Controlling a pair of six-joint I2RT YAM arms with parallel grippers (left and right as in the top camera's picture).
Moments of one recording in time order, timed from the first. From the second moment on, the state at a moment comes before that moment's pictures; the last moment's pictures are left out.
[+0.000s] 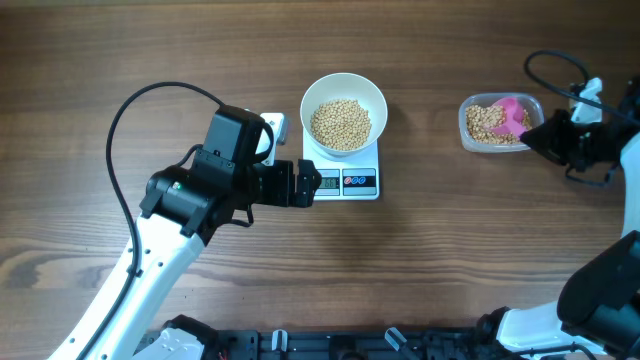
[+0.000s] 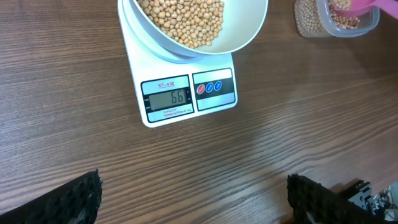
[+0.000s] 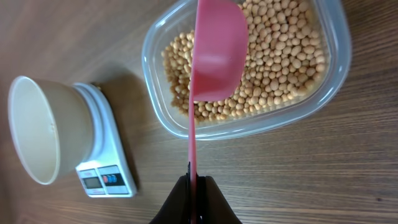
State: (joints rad) left arm -0.44 1.23 1.11 -0.87 0.26 -0.36; right arm -0.50 1.67 1.32 -0.99 -0.58 -0.03
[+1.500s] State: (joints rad) left arm -0.44 1.23 1.11 -0.87 0.26 -0.36; right arm -0.39 1.67 1.32 -1.13 -1.30 -0.14
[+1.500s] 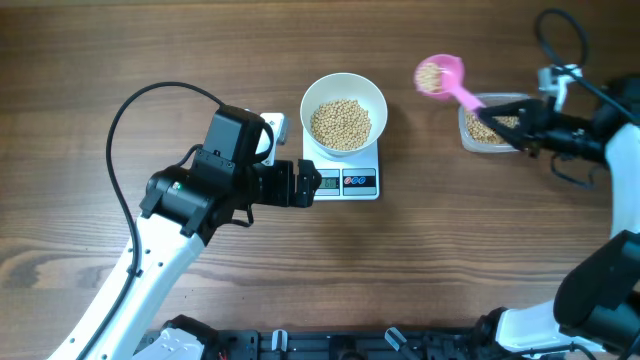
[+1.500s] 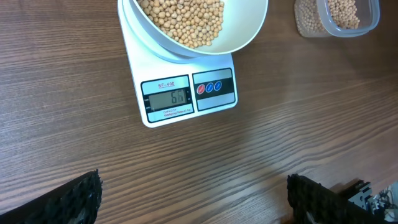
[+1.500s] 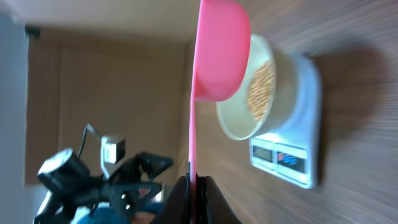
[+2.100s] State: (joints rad) left arm -0.44 1.23 1.11 -0.87 0.26 -0.36; right arm 0.03 1.67 1.32 -0.91 -0.92 -0.01
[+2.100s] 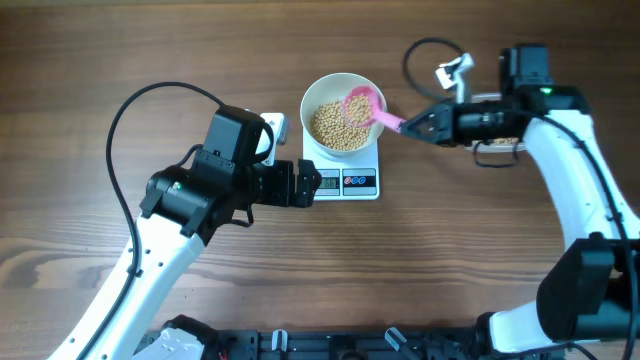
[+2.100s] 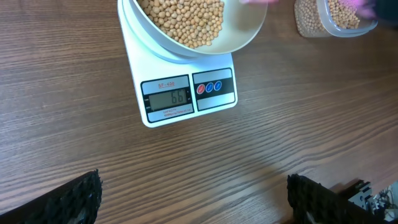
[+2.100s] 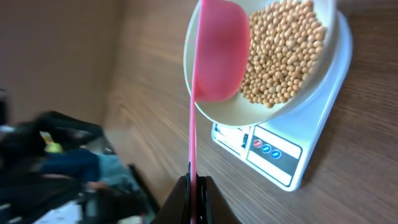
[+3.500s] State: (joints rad) left arm -0.44 1.23 1.11 -0.87 0.26 -0.36; right arm 0.49 1.59 1.32 -0.69 0.05 -0.24
